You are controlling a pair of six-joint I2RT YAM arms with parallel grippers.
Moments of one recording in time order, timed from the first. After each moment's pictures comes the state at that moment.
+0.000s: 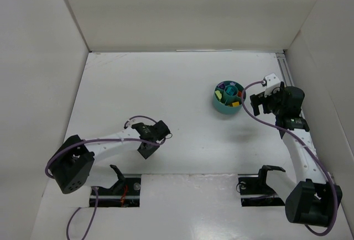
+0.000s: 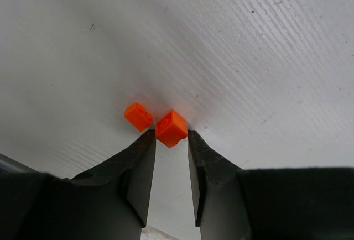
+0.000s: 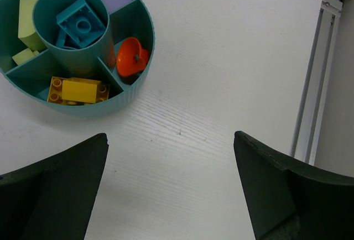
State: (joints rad) left arm -0.88 1.29 0.65 -0.87 -0.37 -1.64; right arm -0.14 0.96 0.69 -0.19 -0.32 -0.43
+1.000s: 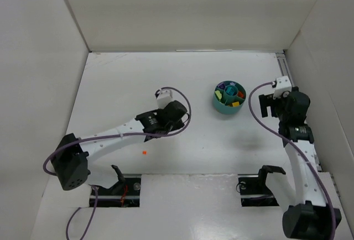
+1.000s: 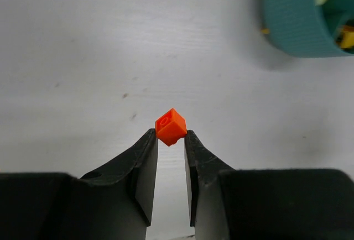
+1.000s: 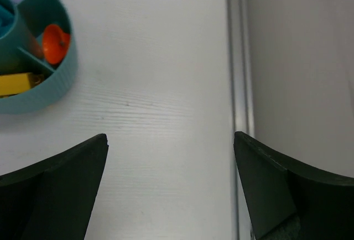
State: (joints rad) left arm -0.97 1.32 0.94 -0.54 -0.45 -1.09; right arm -0.14 0.82 0.70 -0.31 -0.07 -0.38
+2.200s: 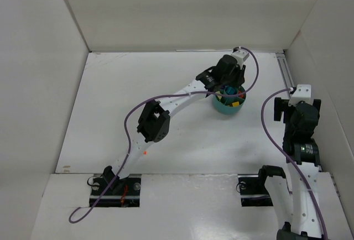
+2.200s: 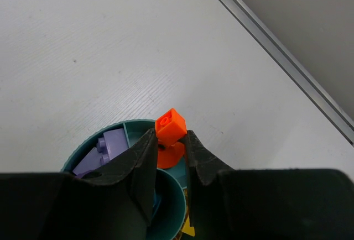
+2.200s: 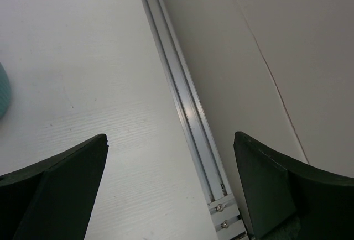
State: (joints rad) left arm -0.89 2.44 2.34 -0.29 0.06 -0.31; right arm -0.14 0.56 0.73 -0.46 0.32 -0.28
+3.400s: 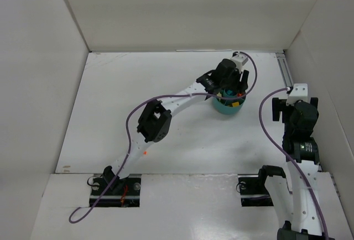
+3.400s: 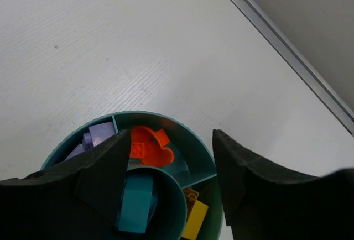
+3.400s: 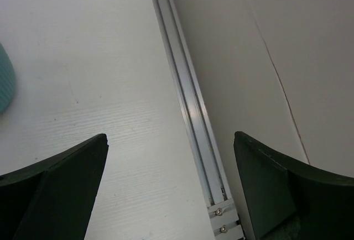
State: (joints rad) left arm -0.89 2.45 2.25 -0.21 0.09 -0.33; right arm -0.14 0.58 0.72 -0.46 0.29 -0.30
